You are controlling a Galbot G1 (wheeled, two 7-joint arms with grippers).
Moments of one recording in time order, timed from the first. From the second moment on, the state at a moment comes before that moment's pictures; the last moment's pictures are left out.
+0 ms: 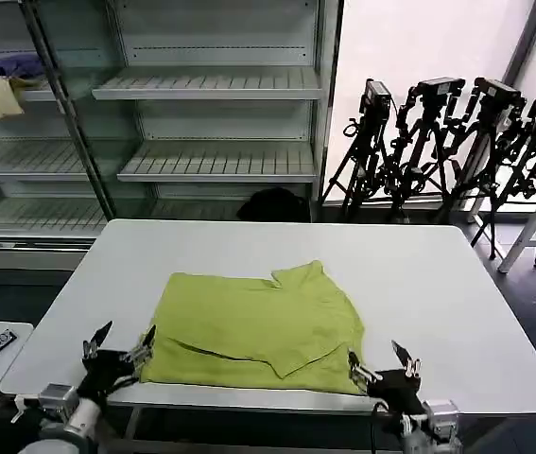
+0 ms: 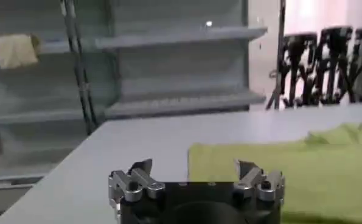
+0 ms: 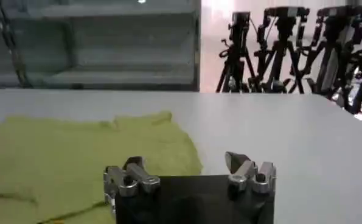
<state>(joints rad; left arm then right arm) 1.45 -1.22 -0.70 -2.14 -0.34 0.38 0.05 -1.44 1.44 0.51 2.30 0.15 -0.57 0.02</state>
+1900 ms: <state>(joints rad) 0.78 -1.05 -0.36 -1.45 -0.38 0.58 0.22 -0.71 1.52 0.36 1.41 0.11 -0.59 0.01</state>
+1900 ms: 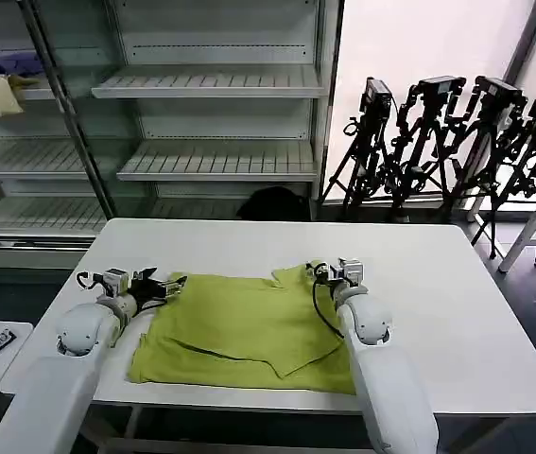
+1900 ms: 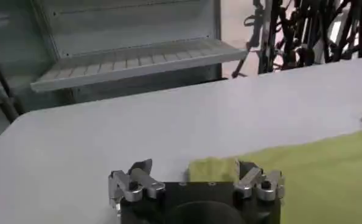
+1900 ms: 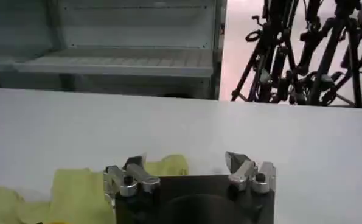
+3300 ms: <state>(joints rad) 0.80 -1.05 -0.36 -1.46 -0.38 0.58 0.25 -0.73 1.51 0.32 1.42 0.12 -0.59 0.00</state>
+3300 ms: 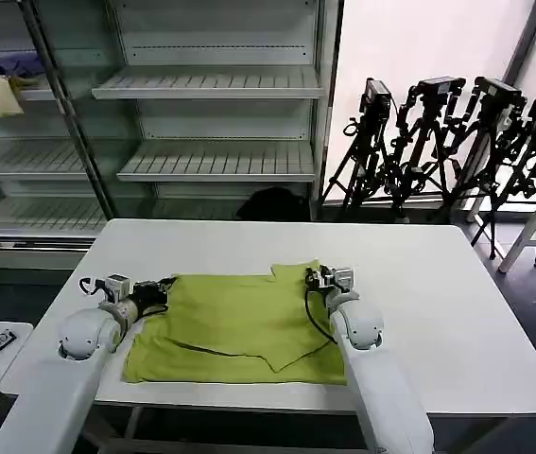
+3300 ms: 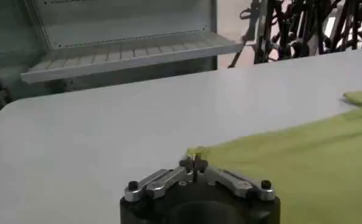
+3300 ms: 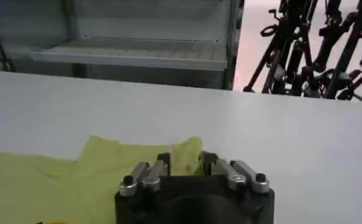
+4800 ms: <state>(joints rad) 1.00 -0.99 -0.51 -1.70 -0.52 0.53 0.28 -1.00 1.43 0.34 1.85 0.23 -0.59 0.03</state>
